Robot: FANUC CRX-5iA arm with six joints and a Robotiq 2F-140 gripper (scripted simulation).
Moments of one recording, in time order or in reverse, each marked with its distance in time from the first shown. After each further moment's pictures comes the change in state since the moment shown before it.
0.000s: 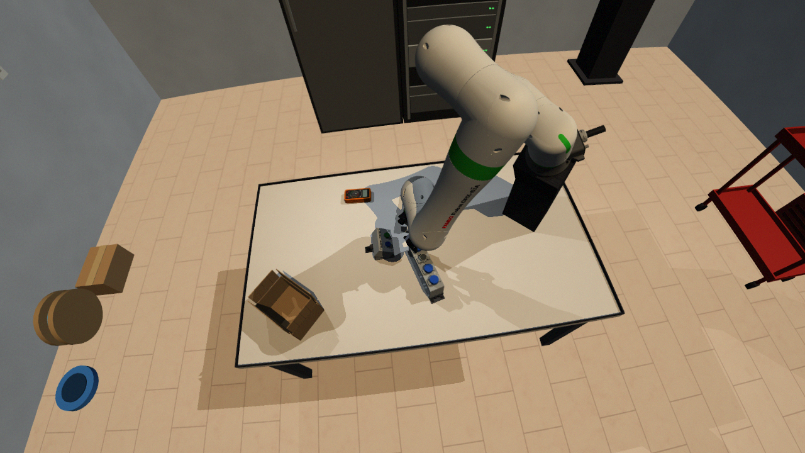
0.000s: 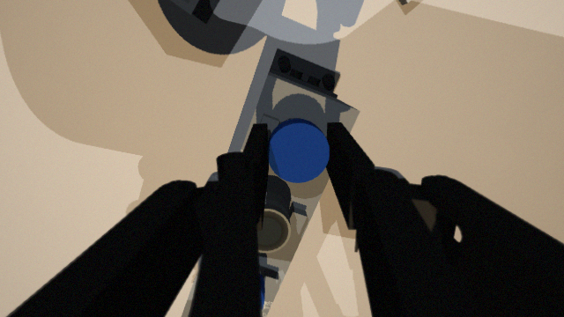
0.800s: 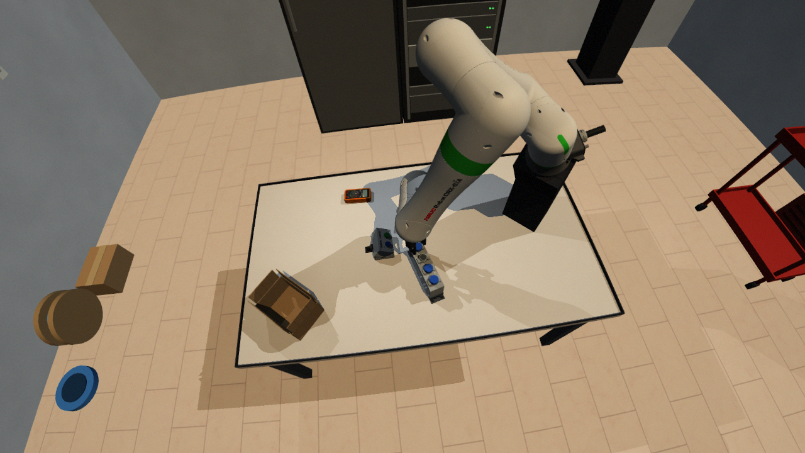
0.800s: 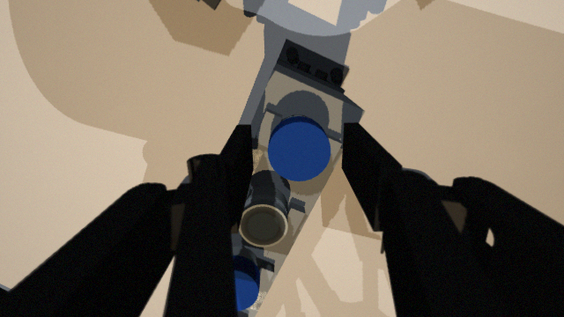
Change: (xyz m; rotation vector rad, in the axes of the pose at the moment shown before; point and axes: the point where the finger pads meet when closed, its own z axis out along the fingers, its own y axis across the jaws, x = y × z) arm 0.000 0.000 0.001 0.041 -0.050 -0.043
